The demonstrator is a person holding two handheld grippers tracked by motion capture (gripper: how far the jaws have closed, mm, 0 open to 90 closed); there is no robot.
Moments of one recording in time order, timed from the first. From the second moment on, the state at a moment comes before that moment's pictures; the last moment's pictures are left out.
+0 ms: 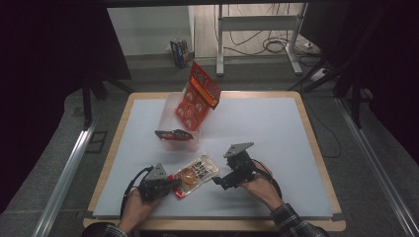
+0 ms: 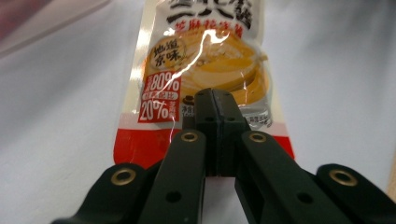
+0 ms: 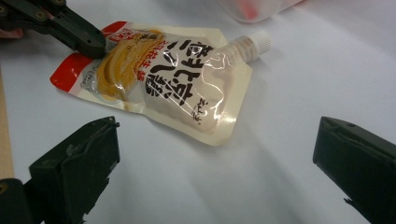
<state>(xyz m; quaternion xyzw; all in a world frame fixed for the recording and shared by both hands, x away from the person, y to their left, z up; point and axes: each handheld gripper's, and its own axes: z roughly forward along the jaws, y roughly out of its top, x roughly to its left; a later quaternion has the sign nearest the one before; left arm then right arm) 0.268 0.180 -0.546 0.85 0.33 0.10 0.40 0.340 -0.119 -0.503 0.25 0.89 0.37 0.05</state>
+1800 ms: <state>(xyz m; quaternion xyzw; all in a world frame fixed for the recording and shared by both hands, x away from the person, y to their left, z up) 0.263 0.183 -0.546 0.85 0.35 0.10 0.38 0.356 -0.055 -0.507 0.28 0.85 0.43 -0.12</state>
